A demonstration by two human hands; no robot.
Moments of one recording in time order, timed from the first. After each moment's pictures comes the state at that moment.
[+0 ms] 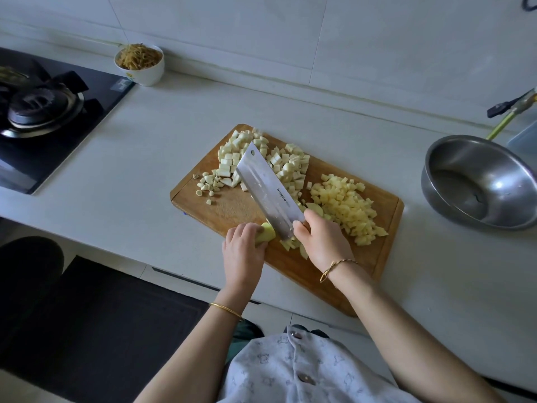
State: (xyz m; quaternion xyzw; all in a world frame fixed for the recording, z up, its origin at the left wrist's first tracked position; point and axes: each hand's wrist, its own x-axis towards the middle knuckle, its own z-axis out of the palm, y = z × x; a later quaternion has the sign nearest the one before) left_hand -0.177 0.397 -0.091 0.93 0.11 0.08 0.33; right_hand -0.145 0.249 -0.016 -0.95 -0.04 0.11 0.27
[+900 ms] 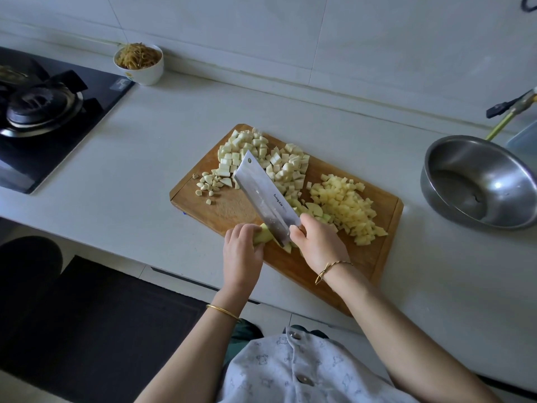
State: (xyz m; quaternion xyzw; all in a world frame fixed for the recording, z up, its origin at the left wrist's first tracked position) left_hand -0.178 0.400 -0.090 0.93 0.10 0.09 0.35; right_hand -0.148 0.254 -0.020 -0.96 -0.03 0.14 0.26
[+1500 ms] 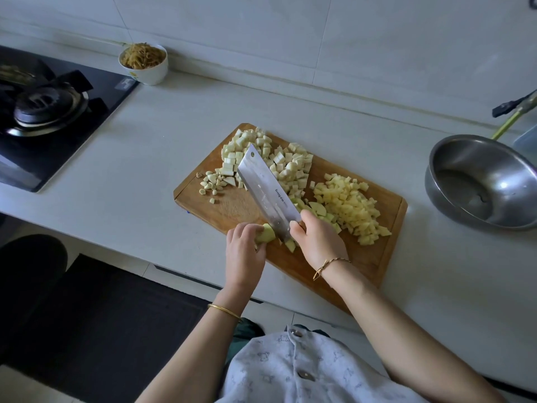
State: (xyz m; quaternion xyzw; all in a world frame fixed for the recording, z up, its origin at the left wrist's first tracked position) left_hand -0.180 0.403 -0.092 0.92 0.09 0.09 0.36; right_hand -0.147 0.263 -0.018 -0.96 -0.02 0.13 0.26
